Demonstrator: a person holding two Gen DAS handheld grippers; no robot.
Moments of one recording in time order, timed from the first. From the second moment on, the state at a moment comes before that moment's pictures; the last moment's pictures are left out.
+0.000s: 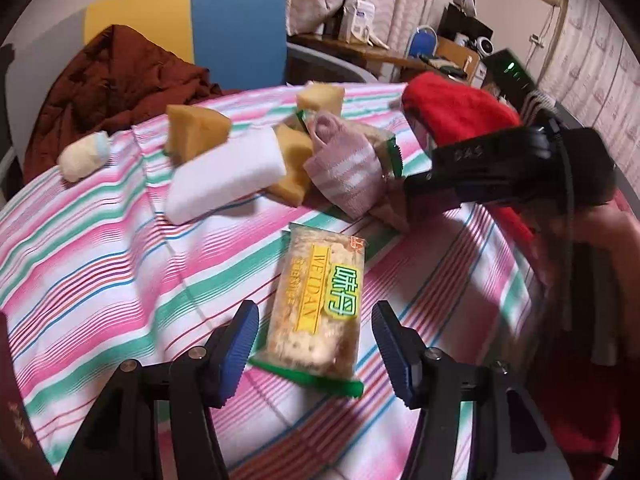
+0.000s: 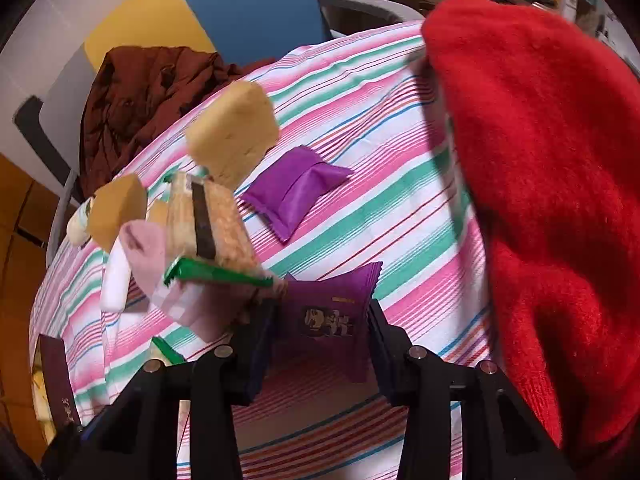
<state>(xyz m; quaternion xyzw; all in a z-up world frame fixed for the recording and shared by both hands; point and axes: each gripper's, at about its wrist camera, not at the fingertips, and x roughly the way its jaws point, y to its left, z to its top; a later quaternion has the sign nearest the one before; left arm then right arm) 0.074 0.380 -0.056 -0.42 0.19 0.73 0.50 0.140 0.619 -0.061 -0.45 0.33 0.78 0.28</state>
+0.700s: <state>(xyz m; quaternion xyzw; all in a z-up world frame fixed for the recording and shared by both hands) 0.076 0.353 -0.075 -0.38 0.15 0.76 0.52 0.134 0.629 -0.072 -0.46 0.35 0.77 0.29</state>
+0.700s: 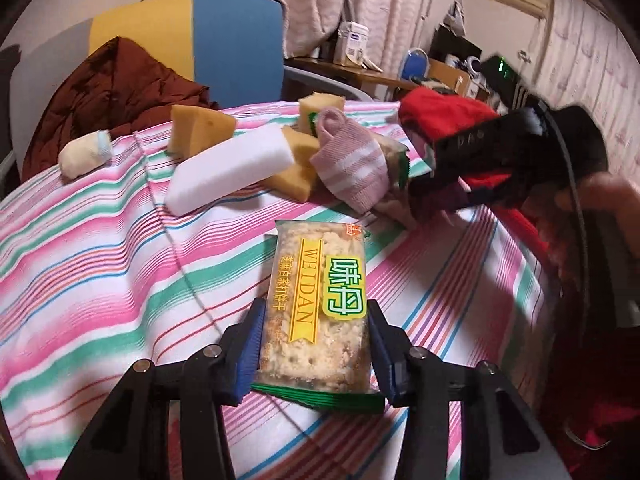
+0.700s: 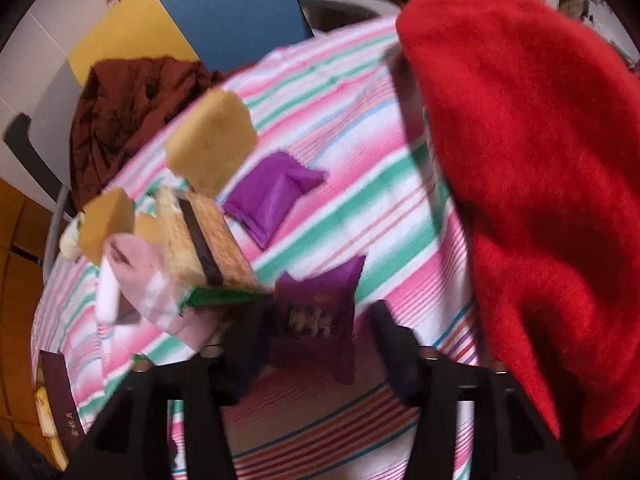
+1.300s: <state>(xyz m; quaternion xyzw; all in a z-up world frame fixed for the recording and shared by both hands) 0.063 0.285 -0.083 -0.40 0.06 0.78 0.48 0.135 0.620 -0.040 -0.40 0.32 0.81 0.29</state>
